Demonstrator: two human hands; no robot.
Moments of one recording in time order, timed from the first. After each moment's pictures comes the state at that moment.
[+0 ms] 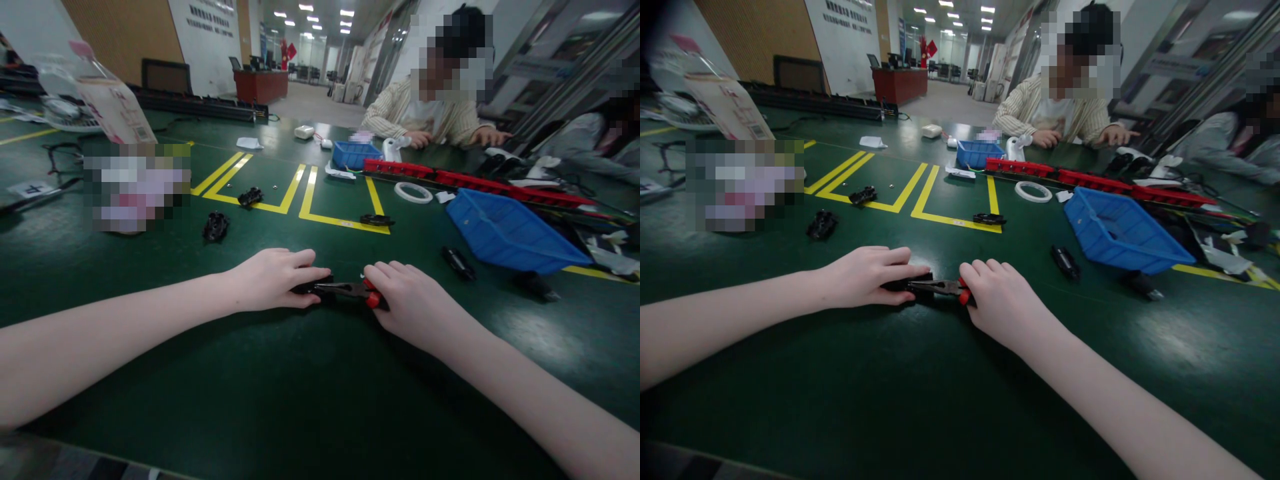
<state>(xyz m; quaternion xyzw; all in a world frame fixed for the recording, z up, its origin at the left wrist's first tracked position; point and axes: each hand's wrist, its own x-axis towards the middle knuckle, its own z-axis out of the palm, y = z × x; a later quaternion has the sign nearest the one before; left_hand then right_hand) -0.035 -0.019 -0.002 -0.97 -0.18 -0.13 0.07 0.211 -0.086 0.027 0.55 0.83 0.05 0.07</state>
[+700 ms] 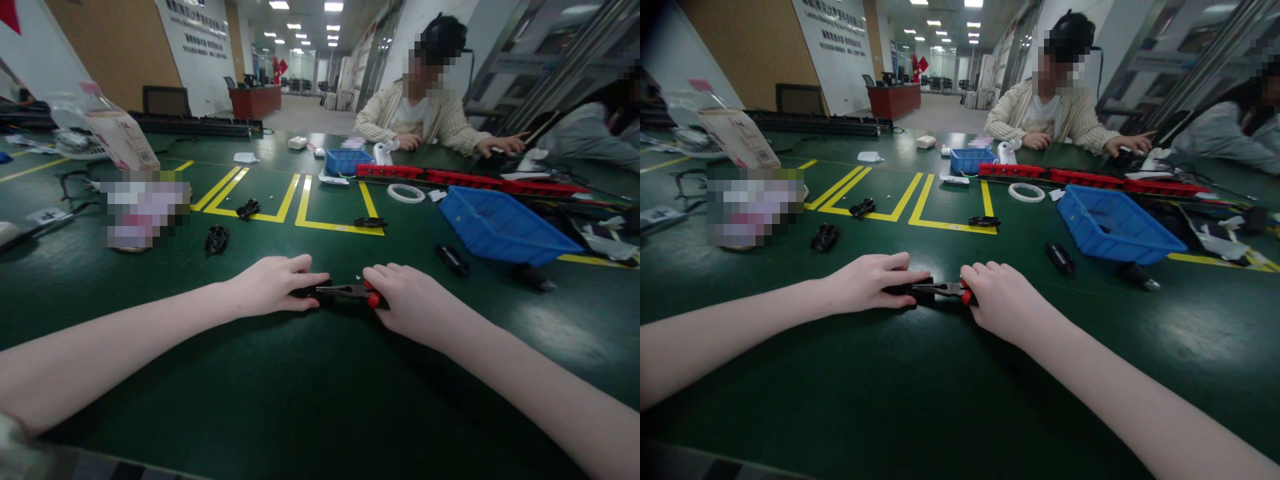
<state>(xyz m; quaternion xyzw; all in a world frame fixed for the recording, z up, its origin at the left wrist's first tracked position) -0.034 -0.019 0.000 -0.97 -0.20 -0.11 0.02 0.215 -0.090 0.035 0.57 0.82 0.01 0.07</state>
